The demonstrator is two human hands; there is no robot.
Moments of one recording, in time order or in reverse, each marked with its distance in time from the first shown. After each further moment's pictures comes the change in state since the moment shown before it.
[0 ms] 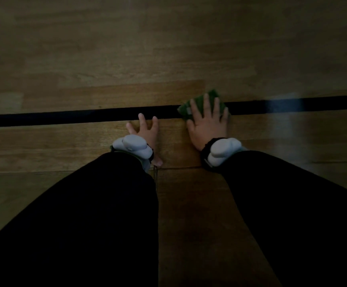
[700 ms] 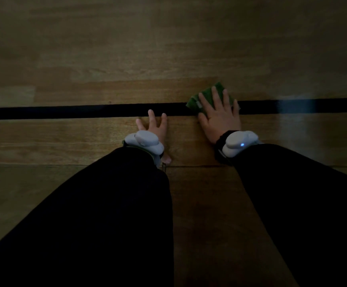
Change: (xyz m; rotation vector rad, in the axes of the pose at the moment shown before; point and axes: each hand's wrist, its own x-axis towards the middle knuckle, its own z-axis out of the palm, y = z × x) left_hand 0.000 -0.002 0.001 -0.036 0.012 0.005; right_hand 0.016 0.011 -0.004 0.003 -0.004 -0.086
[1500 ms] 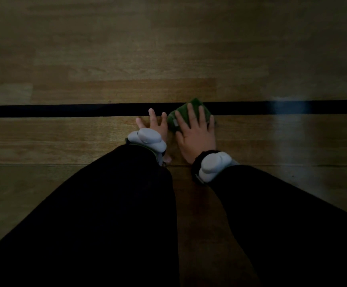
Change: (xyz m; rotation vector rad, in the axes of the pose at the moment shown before) left_hand -0.001 0.012 0.003 0.133 0.095 -0.068; right_hand -0.034 -0.060 0.030 -0.026 0.029 -0.068
